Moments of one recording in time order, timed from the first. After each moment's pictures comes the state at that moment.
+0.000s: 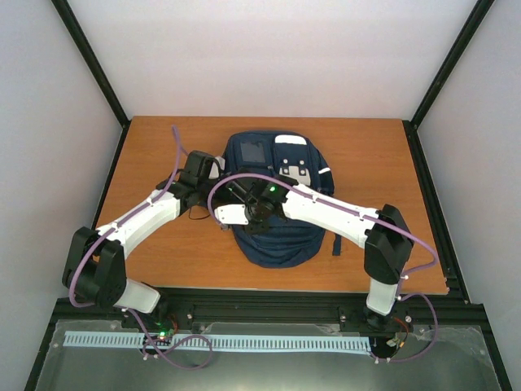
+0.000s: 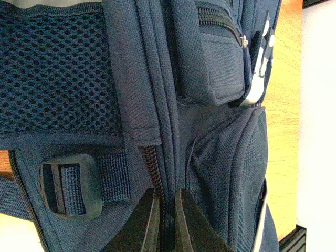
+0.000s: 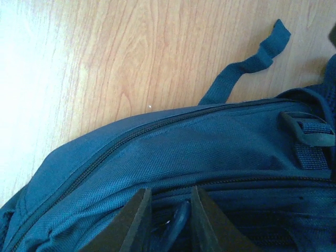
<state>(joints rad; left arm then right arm) -0.44 1.43 0.99 -0.37 0.35 -0.78 0.99 1.81 1.57 -0.90 -0.04 -0.85</state>
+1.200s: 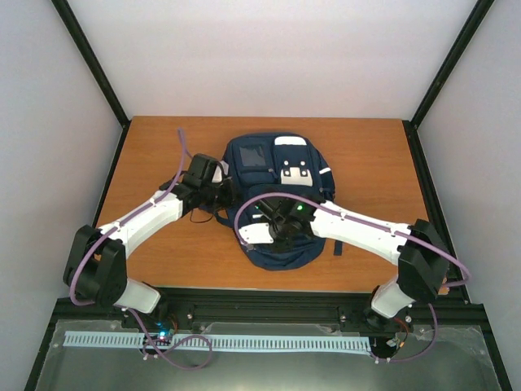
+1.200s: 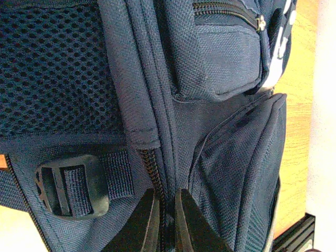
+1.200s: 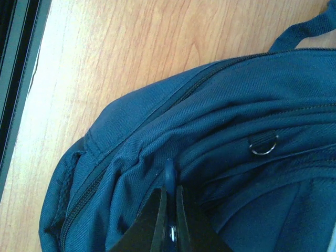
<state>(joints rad) -0.45 1.44 0.98 -0.40 0.34 -0.76 0.98 1.58 1.23 -0.84 -0.10 -0.90</state>
